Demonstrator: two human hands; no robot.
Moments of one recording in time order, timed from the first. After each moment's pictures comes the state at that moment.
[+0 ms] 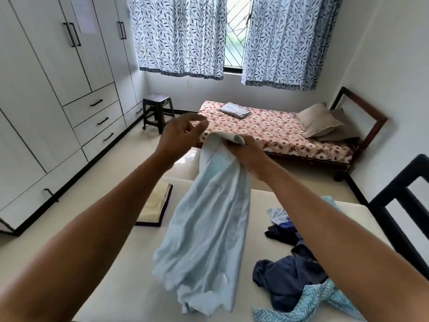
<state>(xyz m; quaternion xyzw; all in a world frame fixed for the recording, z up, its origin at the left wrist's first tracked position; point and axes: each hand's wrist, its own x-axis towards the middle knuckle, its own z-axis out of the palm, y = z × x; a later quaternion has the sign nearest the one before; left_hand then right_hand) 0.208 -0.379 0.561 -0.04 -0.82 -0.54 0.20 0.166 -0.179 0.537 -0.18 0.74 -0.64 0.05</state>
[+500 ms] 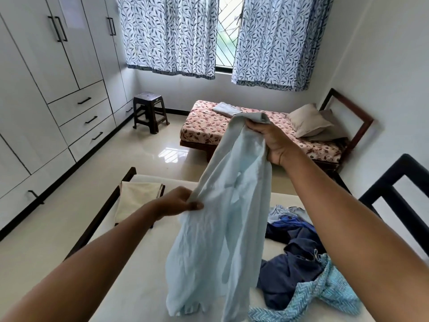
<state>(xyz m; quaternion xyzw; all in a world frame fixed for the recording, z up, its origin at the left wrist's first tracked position) 0.230 -0.395 0.421 -0.07 -0.86 -0.48 -0.16 0.130 -0.130 0.570 -0.10 0.65 -0.75 0.11</state>
